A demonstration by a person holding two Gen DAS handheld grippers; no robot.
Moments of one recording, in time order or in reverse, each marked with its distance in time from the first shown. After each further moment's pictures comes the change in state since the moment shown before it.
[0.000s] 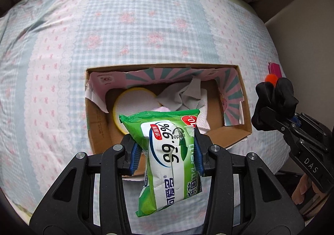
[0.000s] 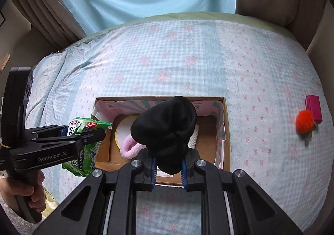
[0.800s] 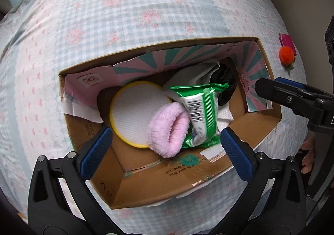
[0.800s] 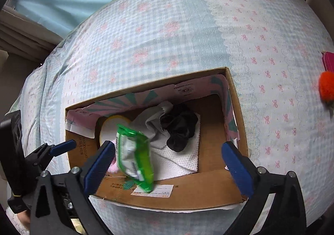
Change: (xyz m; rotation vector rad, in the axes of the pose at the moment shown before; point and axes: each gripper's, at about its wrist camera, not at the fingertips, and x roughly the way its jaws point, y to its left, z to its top) left arm 0.064 0.003 0.008 0.138 0.099 0.036; right arm 0.084 -0.040 0.011 0.229 0.155 0.048
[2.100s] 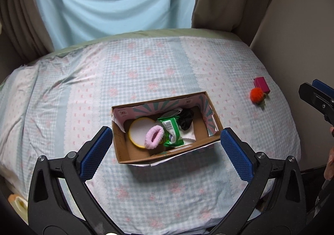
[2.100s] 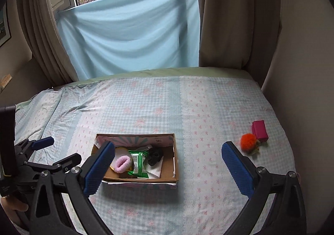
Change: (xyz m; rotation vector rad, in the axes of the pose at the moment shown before) left arm -0.232 -0.104 -0.096 0.000 -0.460 0.142; right arm -0.285 0.012 -0.108 -0.190 -0.538 -0.170
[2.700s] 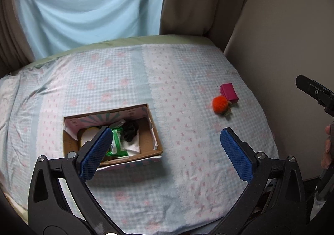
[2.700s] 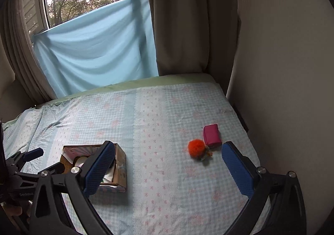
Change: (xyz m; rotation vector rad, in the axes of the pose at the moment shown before) left arm 0.014 -0.177 0.026 0.006 -0.019 -0.084; right arm -0.041 -0.191 0.009 0.086 -0.052 -0.087
